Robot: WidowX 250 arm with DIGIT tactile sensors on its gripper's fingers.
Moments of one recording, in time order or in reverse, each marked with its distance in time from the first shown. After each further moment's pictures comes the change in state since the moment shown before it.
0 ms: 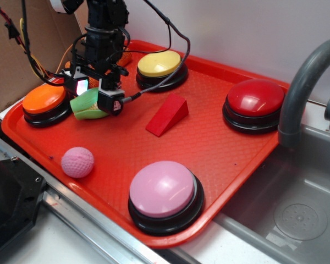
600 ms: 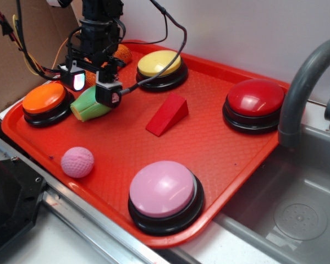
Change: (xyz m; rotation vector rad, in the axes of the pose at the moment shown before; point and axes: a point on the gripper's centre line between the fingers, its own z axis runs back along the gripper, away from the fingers) arm -0.003 0.006 0.012 -0.026 -0.016 0.057
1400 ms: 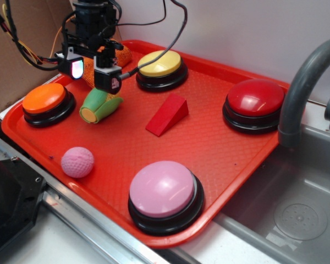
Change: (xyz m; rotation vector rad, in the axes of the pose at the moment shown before) arm -0.008 -0.005 0.018 -0.045 -0.035 0.006
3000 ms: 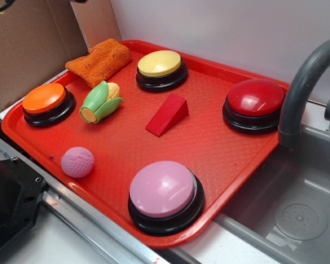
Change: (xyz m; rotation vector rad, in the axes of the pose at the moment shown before) arm -0.070 -0.029 0.126 -0.027 -0.267 -0.035
